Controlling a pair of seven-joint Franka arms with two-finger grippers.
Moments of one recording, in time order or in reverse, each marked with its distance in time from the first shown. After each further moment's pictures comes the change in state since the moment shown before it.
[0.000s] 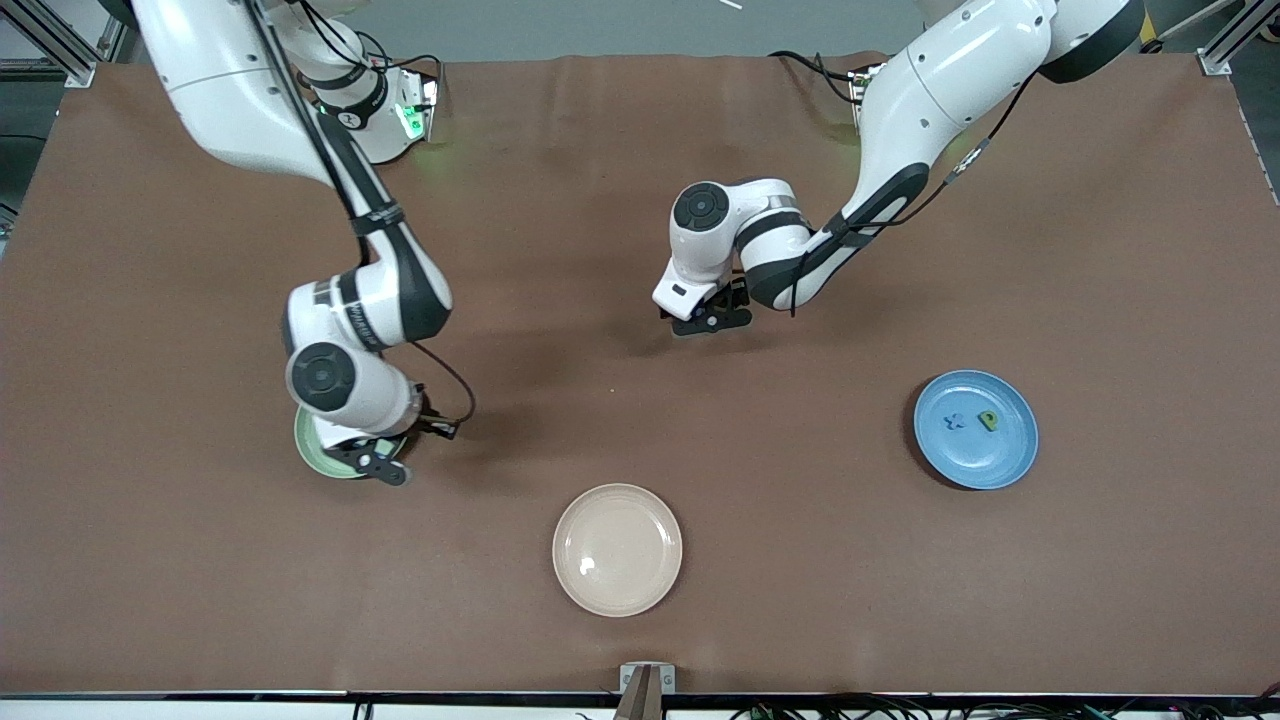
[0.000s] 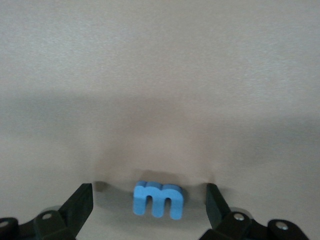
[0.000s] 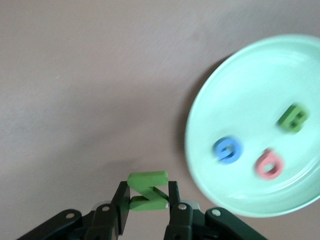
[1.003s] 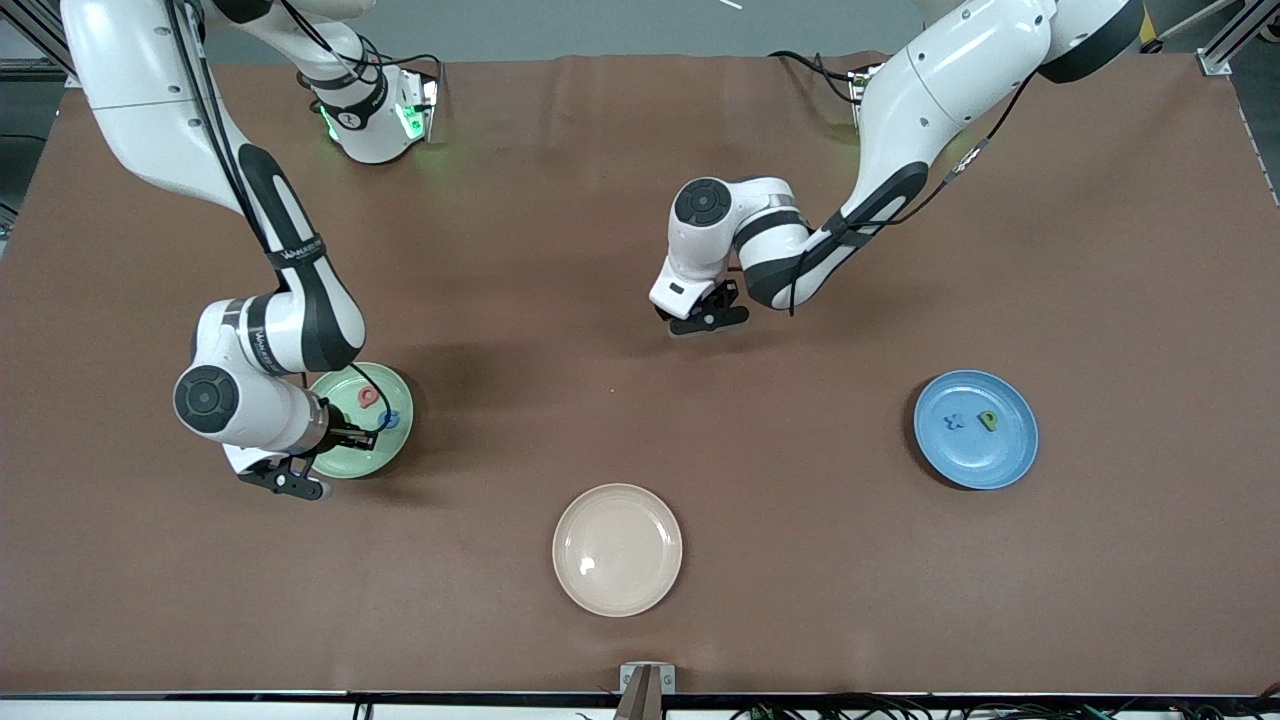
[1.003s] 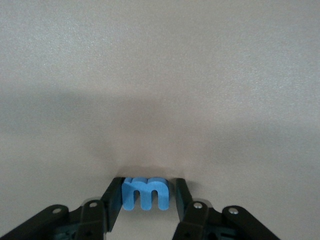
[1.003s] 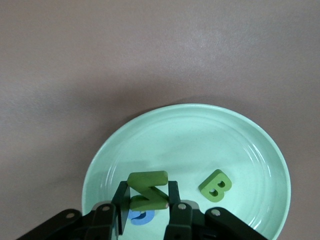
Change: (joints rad) left arm 0.000 -0.001 -0.006 0.004 0.000 0.037 -0.059; right arm -0.153 0.016 0.002 -0.082 0.000 0.113 -0.258
